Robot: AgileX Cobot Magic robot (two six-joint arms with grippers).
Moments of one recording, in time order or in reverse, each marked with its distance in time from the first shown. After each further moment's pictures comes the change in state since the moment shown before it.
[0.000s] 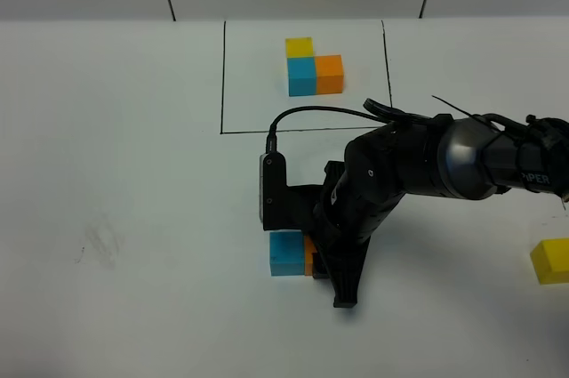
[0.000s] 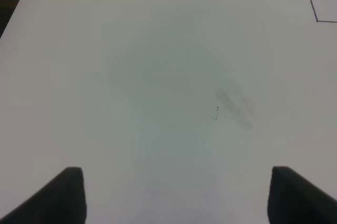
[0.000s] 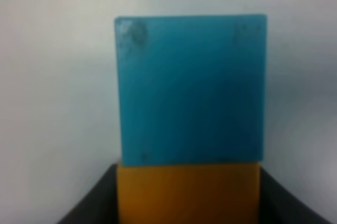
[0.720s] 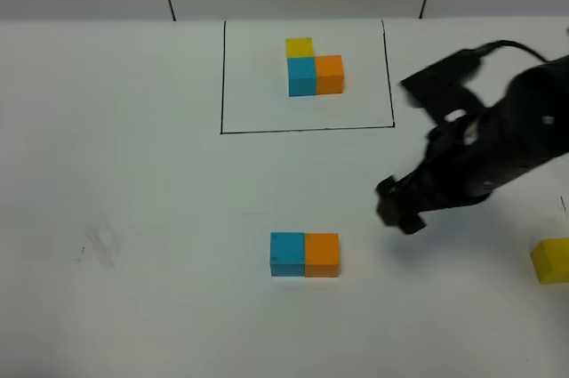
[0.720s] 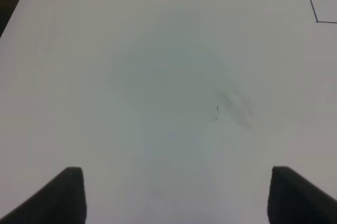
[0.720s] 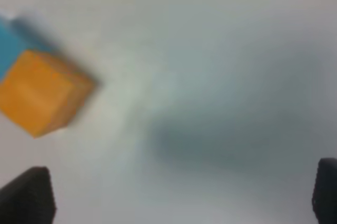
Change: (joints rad) left arm 0.000 0.000 0.000 0.000 0.000 -0.003; right arm -0.262 -0.463 0.168 -0.139 0.136 0.971
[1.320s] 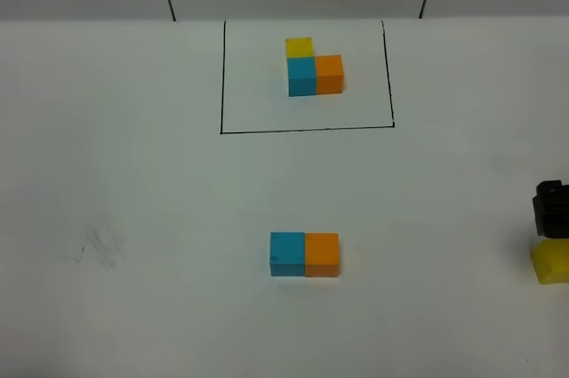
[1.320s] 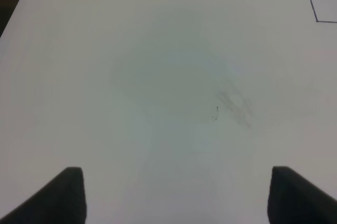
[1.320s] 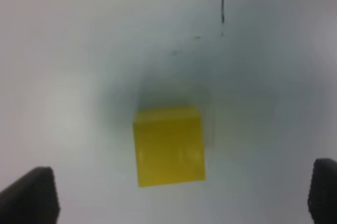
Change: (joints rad) left arm 0.000 0.000 0.000 0.000 0.000 0.000; right arm -0.409 -0.166 0.219 -0.202 0.051 0.207
